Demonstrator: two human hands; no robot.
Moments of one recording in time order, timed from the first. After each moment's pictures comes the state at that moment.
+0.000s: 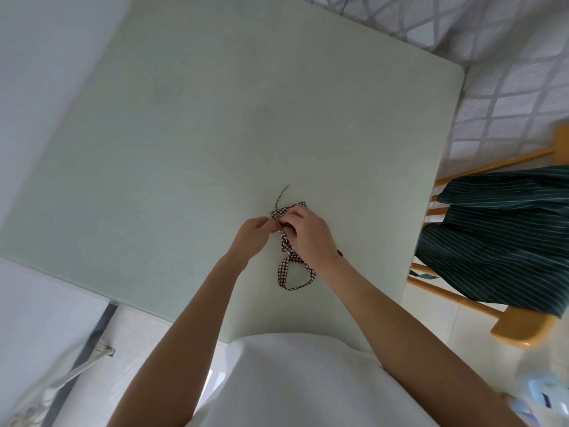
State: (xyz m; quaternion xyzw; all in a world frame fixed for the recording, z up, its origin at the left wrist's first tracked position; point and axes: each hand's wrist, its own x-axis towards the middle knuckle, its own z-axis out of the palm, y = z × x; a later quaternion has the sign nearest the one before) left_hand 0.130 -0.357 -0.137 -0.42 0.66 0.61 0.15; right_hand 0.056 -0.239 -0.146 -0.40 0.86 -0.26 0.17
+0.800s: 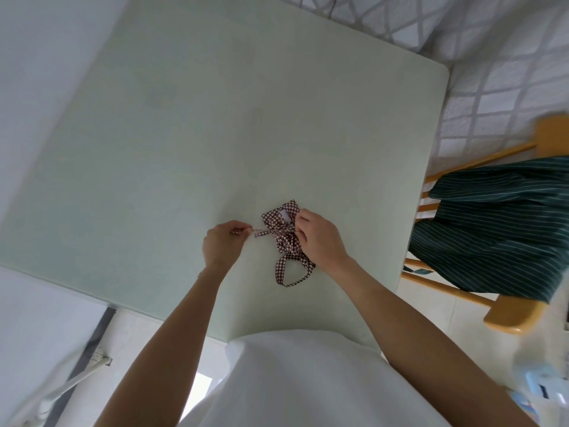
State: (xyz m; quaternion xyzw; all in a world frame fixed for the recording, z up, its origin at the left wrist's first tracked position) left_hand 0.171 -0.374 -0.171 -0.45 0.79 0.42 0.04; right_hand 0.051 -0.209 -0.150 -0.42 0.87 -0.20 0.15
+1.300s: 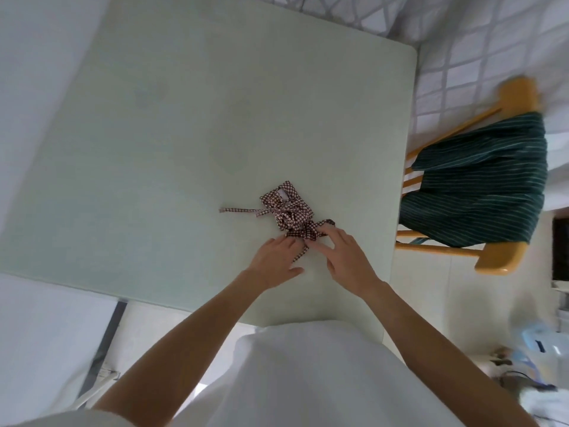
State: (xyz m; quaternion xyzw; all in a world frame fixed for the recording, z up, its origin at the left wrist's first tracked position) left_hand 0.188 -0.302 -0.171 0.06 0.96 0.21 0.19; right_hand 0.111 -0.115 -0.159 -0.44 0.88 -0.13 0.13
